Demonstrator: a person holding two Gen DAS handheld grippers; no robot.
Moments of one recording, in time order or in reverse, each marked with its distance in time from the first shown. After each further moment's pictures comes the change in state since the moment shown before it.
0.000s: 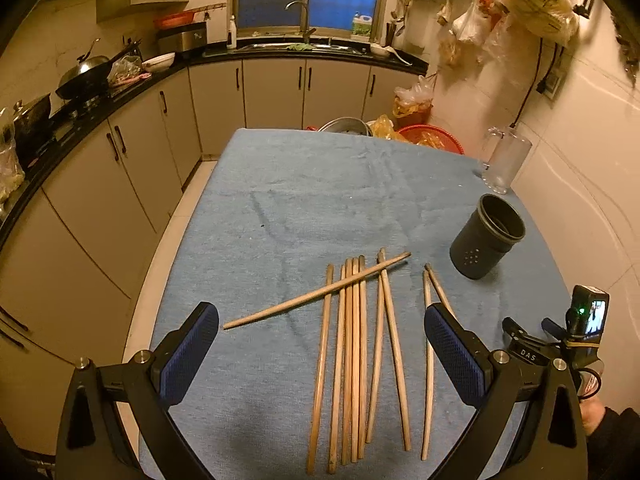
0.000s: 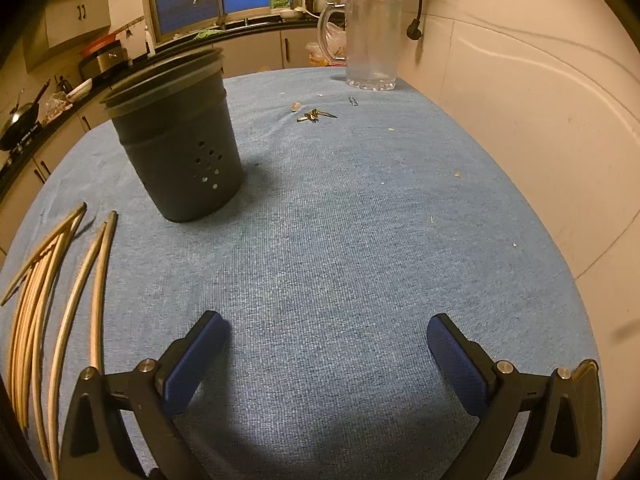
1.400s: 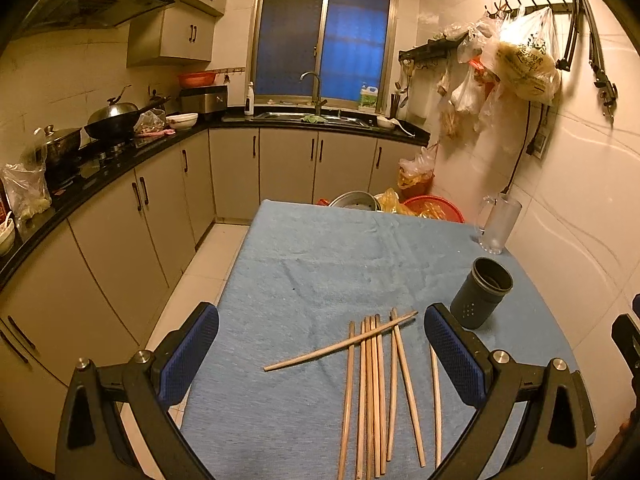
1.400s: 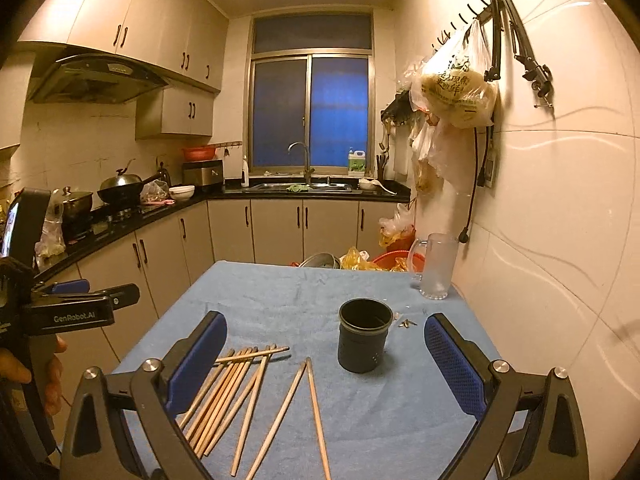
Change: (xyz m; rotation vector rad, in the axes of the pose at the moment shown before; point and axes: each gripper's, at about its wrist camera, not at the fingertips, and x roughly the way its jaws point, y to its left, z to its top) left arm -0.358 0.182 -0.142 -0.030 -0.311 -0.006; right arm -0.267 0.096 -0.026 -0.160 -0.591 0.159
